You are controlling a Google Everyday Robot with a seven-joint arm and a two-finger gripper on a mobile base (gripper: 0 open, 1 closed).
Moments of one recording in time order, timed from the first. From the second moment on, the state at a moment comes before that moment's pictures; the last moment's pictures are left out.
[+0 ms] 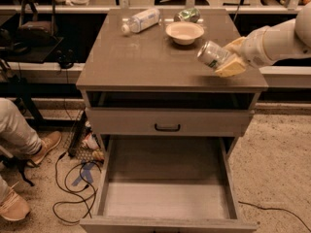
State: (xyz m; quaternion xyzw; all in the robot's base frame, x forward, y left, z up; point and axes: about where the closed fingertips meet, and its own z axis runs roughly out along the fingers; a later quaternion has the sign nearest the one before) arm 0.675 -0.217 0.879 -0.54 0.73 0.01 0.43
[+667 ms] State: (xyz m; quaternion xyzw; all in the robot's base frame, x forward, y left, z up) arm 0.736 -0.208 0.874 -0.52 0.76 0.04 0.39
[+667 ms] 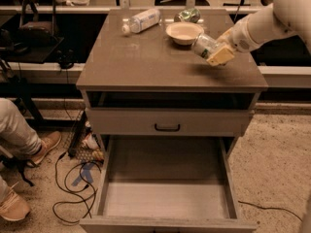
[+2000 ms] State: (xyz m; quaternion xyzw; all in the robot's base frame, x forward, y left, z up) arm 0.765 -0.189 0.874 -0.51 0.77 0.09 0.37
